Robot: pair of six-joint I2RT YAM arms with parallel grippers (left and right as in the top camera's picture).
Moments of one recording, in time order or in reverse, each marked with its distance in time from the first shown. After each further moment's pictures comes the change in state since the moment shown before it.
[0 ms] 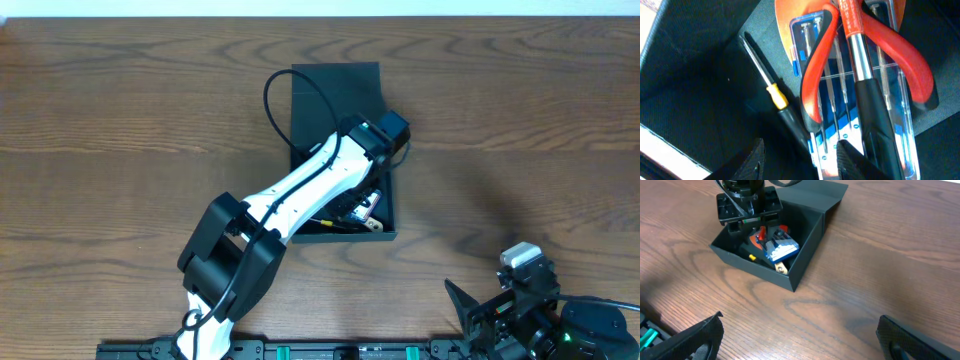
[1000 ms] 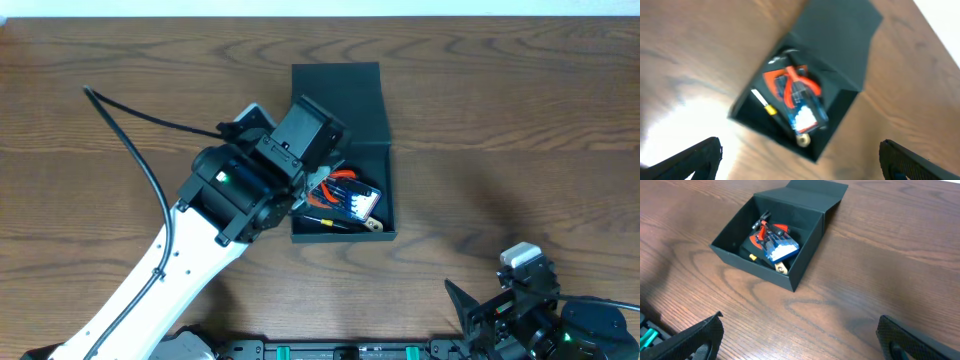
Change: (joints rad) left arm 0.047 -0.614 -0.002 -0.092 -0.190 0.183; right arm 0.000 0.000 0.000 0.000 0.000 0.000
